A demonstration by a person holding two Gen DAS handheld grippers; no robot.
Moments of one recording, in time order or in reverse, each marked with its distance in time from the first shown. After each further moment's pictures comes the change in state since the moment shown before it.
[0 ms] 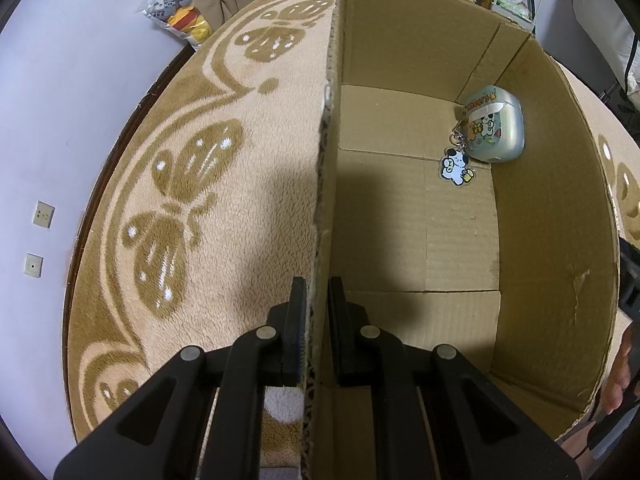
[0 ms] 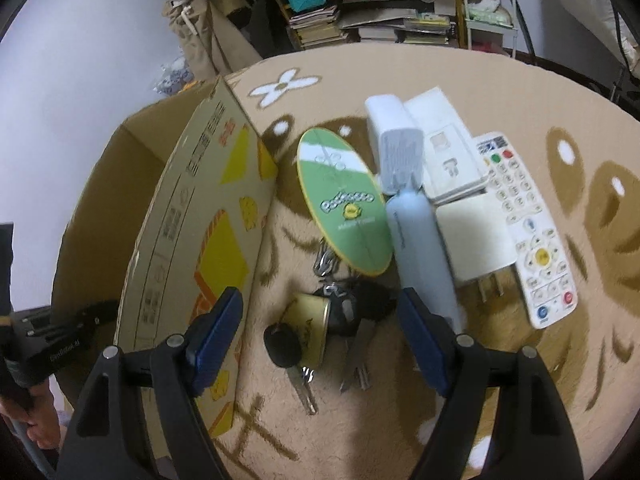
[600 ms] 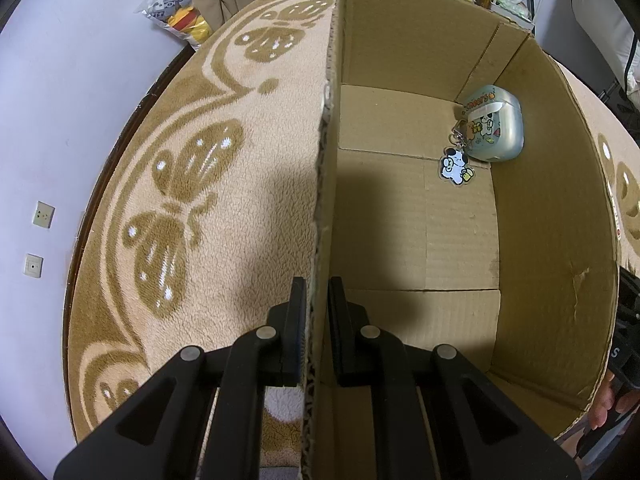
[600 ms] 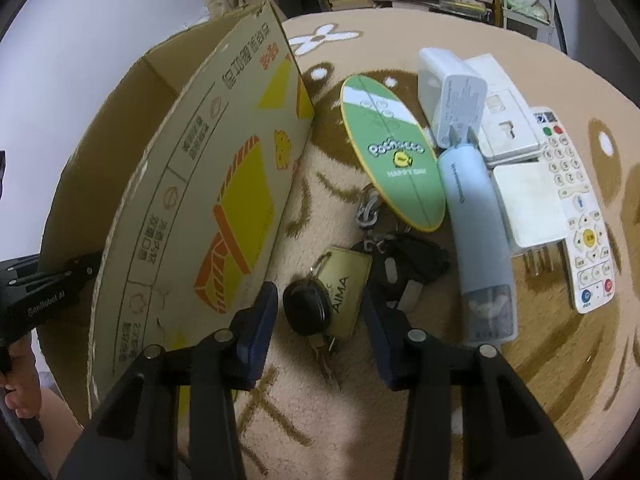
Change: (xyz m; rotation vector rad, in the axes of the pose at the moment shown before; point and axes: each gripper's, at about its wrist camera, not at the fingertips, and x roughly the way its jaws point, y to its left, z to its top) left arm 0.000 -0.001 -0.002 0.000 -0.002 0.000; right arm 0.020 0.019 -0.020 -0.090 0.116 0.033
